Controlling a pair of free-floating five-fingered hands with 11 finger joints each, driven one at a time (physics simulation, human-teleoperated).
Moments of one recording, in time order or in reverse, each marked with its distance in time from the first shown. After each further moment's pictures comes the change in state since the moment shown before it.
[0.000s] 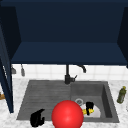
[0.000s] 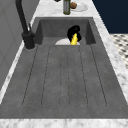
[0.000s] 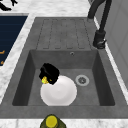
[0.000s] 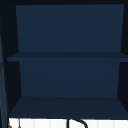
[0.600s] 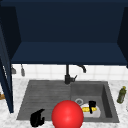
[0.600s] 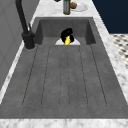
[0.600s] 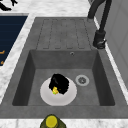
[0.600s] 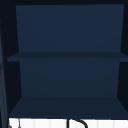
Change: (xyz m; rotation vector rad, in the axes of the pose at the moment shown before) left hand 0.000 0.000 0.000 0.000 0.000 0.000; right hand -0.020 0.009 -0.078 -0.006 -0.045 0.041
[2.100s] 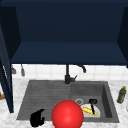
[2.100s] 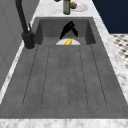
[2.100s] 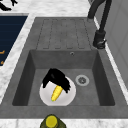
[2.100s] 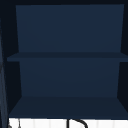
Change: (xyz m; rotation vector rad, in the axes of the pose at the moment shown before) left hand 0.000 0.000 0.000 0.000 0.000 0.000; right hand -0.018 -0.045 0.035 0.173 -0.164 0.053
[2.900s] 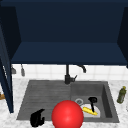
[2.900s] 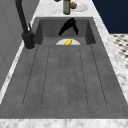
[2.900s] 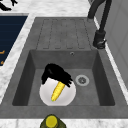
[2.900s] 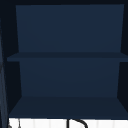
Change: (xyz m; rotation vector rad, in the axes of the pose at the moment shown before) left hand 0.000 0.000 0.000 0.000 0.000 0.000; right hand 0.001 -0.015 0.028 -0.120 -0.058 -0.016
